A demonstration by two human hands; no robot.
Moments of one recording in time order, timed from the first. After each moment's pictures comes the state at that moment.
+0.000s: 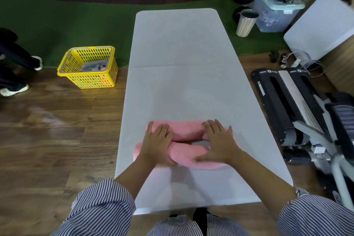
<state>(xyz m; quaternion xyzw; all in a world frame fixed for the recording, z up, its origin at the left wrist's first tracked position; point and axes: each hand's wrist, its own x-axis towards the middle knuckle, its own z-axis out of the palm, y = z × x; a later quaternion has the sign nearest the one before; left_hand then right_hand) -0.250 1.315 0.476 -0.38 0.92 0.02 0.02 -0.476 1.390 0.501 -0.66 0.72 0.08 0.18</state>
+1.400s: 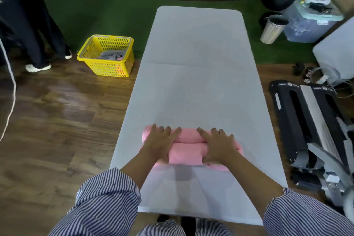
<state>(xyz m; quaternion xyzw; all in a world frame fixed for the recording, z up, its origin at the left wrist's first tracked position) -0.276 1.305 0.485 -0.42 0.89 0.02 0.17 -0.493 1.355 0.493 -0.70 0.68 0.17 0.17</state>
